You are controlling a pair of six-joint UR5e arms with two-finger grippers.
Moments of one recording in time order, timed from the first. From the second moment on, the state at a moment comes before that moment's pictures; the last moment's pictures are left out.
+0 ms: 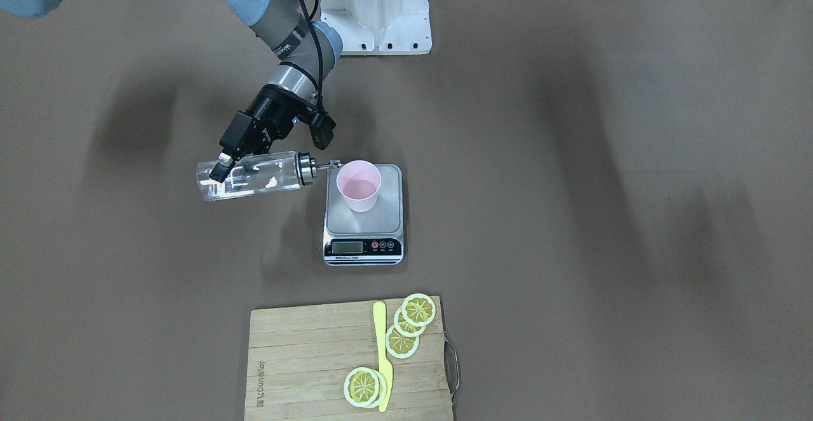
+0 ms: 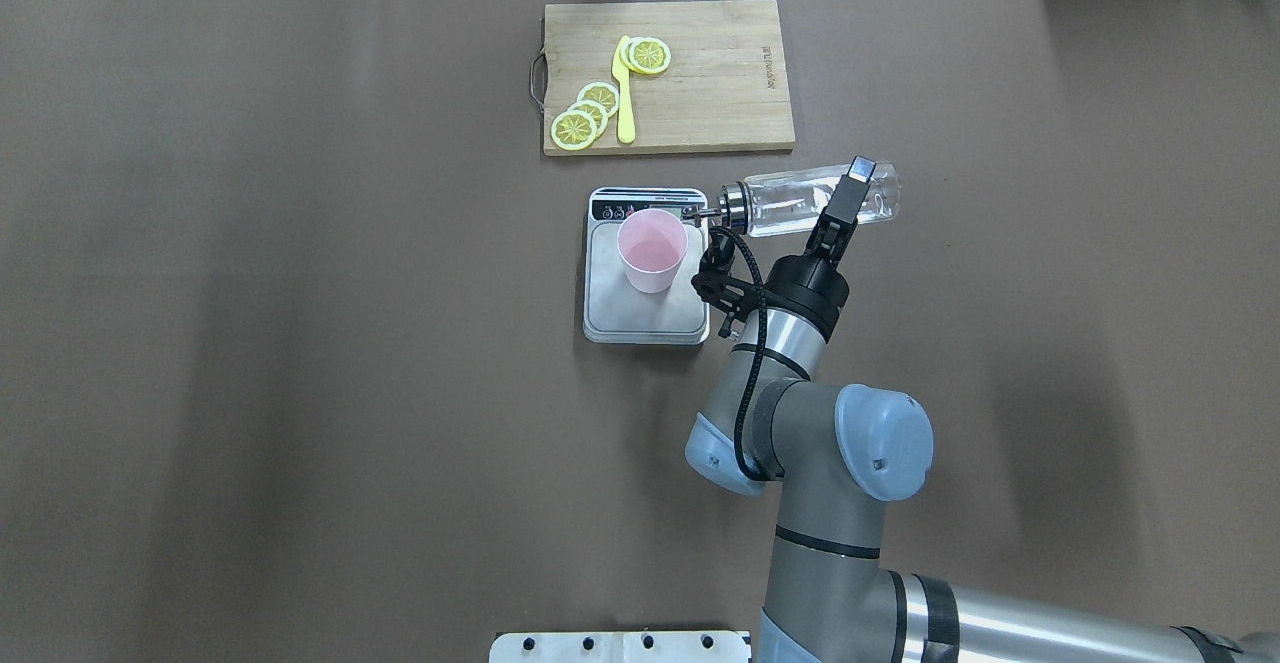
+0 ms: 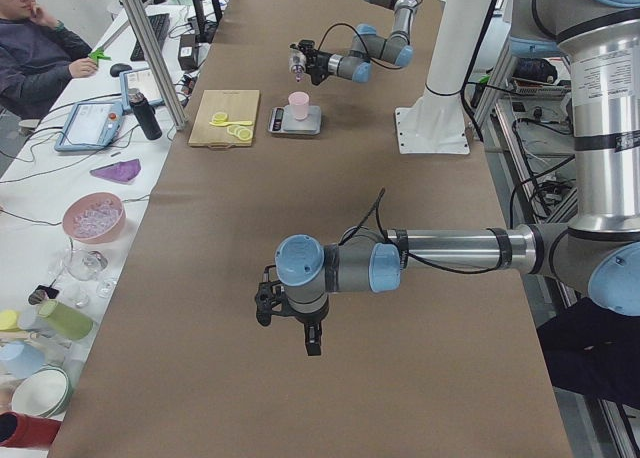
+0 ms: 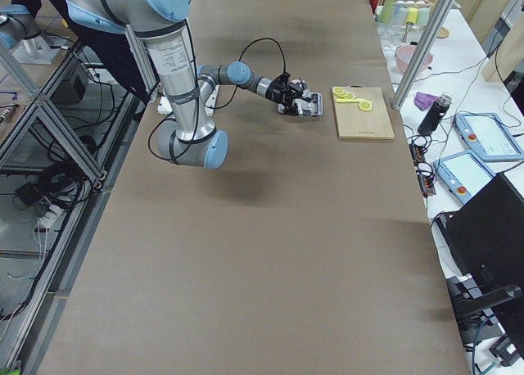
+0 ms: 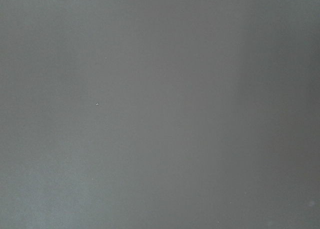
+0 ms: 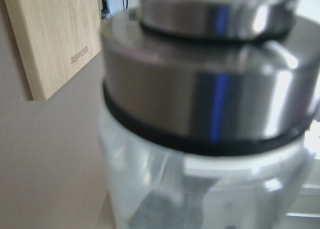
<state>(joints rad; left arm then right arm) -1.57 -1.40 -1.71 -1.53 -2.35 -0.03 0.29 -0.98 1.69 -2.41 0.37 0.79</state>
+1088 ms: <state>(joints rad) -1.57 -1.40 -1.70 -1.53 -2.35 -0.03 0.31 -0.96 1.68 -2.49 0.31 0.79</state>
